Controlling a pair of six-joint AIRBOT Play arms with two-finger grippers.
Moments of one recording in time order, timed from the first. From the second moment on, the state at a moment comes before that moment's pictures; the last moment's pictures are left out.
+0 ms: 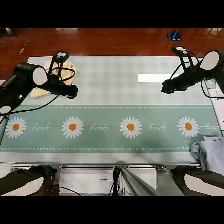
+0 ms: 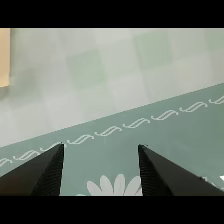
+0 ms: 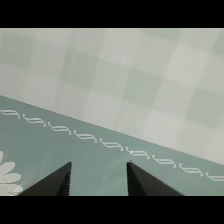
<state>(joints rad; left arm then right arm) -0.29 -1.27 1.13 1.54 -1.05 -1.54 0.06 -1.33 1.27 -1.40 1.23 1.37</state>
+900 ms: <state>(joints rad) 0.01 -1.44 1.27 1.58 -0.68 -1.56 0.06 -1.33 1.27 -1.39 1.22 1.37</state>
